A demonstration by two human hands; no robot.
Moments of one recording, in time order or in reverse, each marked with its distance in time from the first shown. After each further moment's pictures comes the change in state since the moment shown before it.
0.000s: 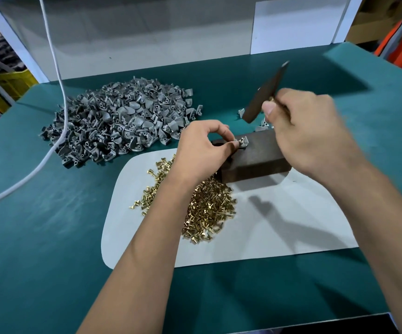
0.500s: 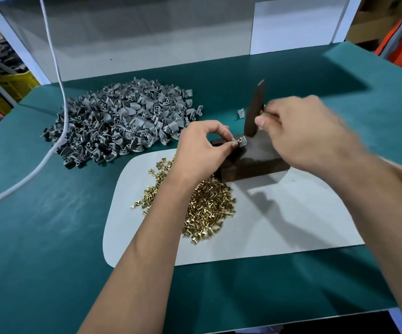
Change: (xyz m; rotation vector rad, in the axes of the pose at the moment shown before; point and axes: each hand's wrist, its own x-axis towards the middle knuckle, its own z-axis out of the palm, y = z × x) left_hand -0.002 0.001 0.000 -0.026 -0.007 -0.009; right_hand 0.007 0.001 -0.004 -0.164 -0.083 0.024
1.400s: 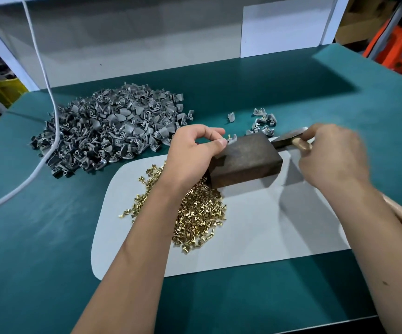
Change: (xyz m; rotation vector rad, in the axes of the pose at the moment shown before) left_hand -0.008 0.017 -0.001 -0.190 -0.014 -0.118; right_hand -0.015 0.065 0.023 -0.139 0.085 0.422
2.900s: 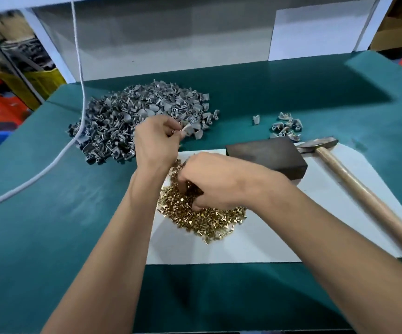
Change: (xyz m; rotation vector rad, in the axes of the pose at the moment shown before) left_hand 0.021 -0.030 -0.085 0.538 0.479 0.016; right_hand -0.058 -0.159 0.010 -0.084 -0.623 -1.180
